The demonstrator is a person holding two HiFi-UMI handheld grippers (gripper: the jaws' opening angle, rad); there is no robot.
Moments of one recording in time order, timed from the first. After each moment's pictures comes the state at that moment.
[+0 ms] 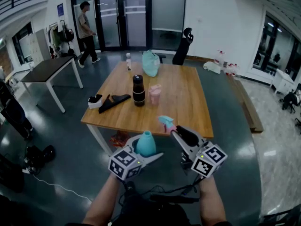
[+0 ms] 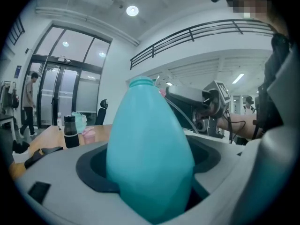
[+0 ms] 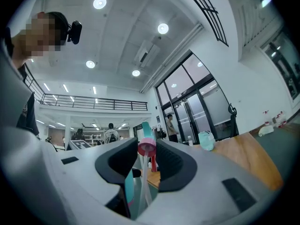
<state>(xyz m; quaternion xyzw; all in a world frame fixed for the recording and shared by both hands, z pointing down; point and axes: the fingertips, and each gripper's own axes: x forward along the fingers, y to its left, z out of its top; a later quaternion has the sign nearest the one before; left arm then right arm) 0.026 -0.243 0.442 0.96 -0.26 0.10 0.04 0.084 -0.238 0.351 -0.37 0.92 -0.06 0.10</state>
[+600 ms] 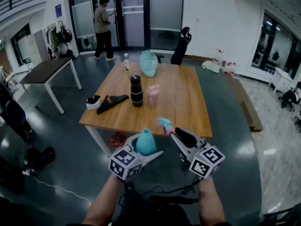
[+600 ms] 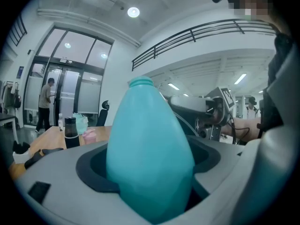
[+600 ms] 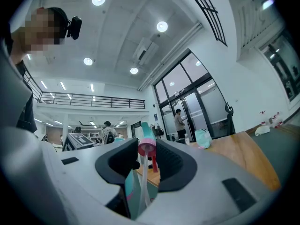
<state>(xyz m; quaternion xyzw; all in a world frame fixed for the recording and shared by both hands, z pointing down) 0.034 -0.249 0.434 0.96 -0.27 0.09 0.04 0.091 -0.240 0.365 -0.39 0.91 -0.07 0.09</state>
